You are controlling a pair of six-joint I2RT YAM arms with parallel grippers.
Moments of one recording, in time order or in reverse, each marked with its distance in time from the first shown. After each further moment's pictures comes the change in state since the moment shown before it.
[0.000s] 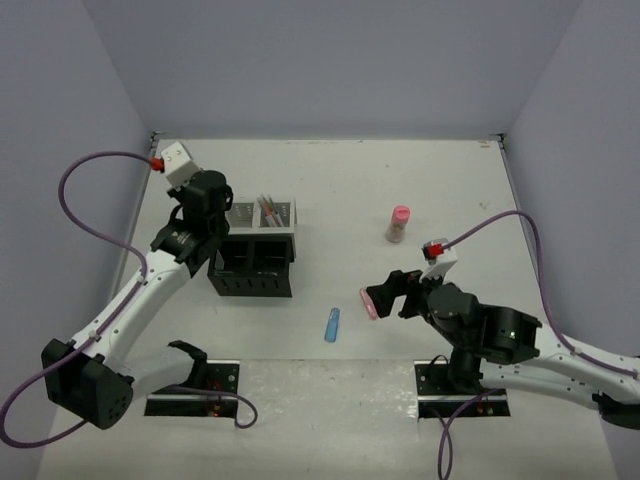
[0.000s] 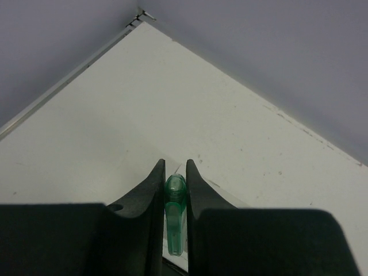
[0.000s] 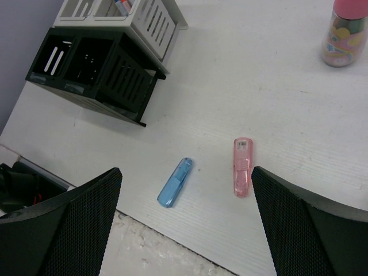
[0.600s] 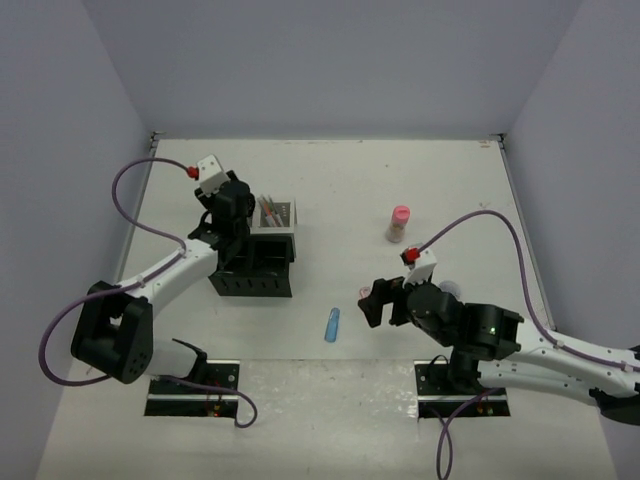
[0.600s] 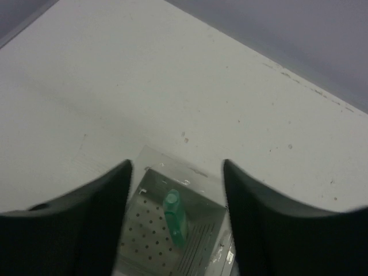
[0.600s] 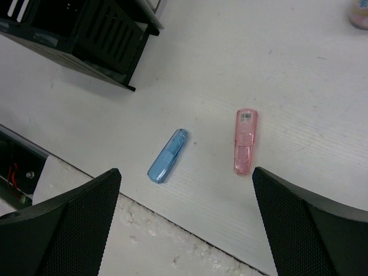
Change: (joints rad) left arm 0.002 0.247 -0.180 0.399 0.092 0.017; right arm 0.000 0.083 -0.032 -0.013 -0.092 0.014
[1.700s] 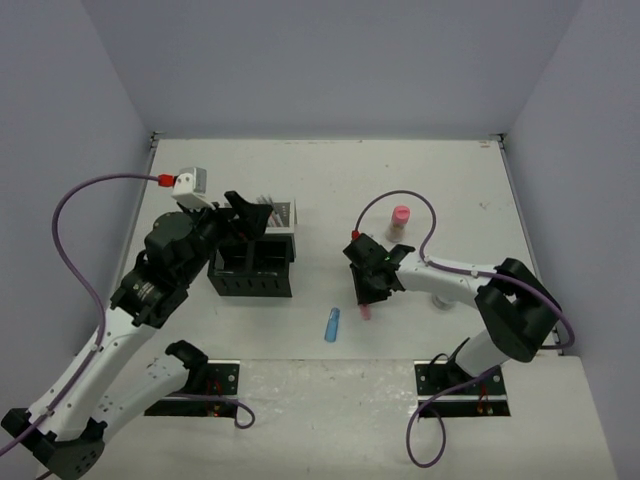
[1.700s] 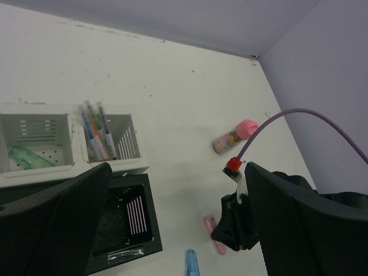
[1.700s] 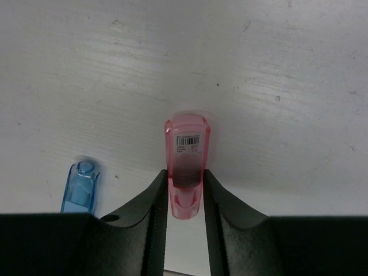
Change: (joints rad) left arm -0.133 -0.611 0.097 -0.480 0.611 -0.018; right arm -0.414 0.912 0.206 0.039 -0.422 -0.105
